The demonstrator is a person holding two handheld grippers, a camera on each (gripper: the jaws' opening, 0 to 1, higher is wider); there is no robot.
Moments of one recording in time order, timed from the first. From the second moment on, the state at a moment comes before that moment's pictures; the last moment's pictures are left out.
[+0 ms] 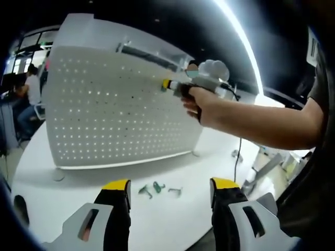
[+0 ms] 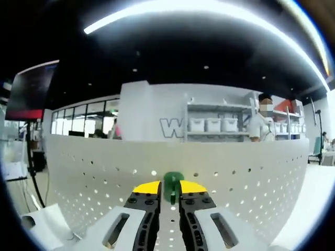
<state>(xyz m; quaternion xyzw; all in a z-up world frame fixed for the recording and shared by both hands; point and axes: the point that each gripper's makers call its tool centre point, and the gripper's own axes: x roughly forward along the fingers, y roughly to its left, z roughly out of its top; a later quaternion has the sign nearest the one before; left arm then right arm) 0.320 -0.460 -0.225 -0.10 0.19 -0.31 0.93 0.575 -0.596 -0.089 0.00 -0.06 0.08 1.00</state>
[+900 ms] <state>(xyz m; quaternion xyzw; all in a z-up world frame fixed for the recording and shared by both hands) 0.309 -0.461 -0.223 -0.08 0.19 -0.31 0.93 0.501 -0.610 -0.054 -0.05 -0.08 0.12 0.99</state>
